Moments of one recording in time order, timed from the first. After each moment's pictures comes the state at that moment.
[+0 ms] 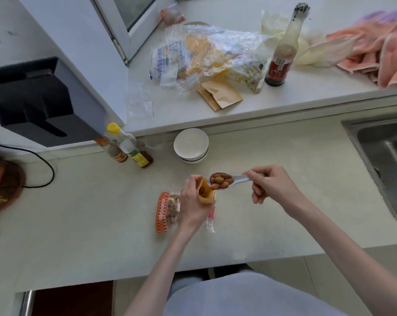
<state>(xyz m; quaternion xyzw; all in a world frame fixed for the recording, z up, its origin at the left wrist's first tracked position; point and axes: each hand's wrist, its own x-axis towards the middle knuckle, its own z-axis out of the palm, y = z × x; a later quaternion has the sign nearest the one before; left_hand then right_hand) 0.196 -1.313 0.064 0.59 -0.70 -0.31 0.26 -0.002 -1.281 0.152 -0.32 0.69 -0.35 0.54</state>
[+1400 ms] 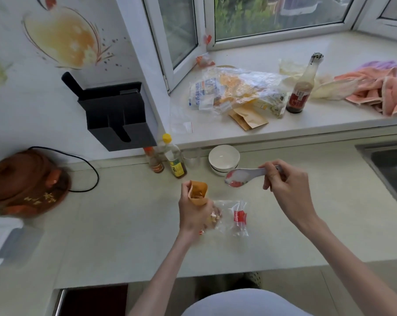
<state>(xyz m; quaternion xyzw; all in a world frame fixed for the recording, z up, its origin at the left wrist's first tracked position) 0.316 -1.300 0.125 0.55 -0.57 -0.43 0.43 0.116 -1.245 0.216 -0.50 0.66 -0.52 0.22</state>
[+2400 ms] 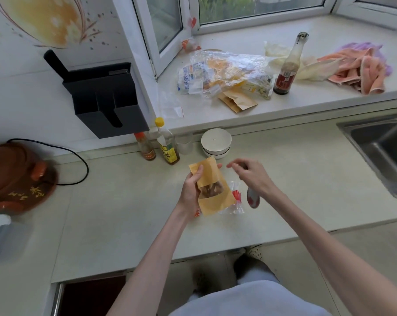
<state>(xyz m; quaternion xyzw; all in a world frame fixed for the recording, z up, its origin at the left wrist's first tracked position) 0.331 -1.302 0.127 0.39 -0.36 -0.79 0.32 0.156 -1.265 0.153 -0.48 0.71 -0.37 0.36</state>
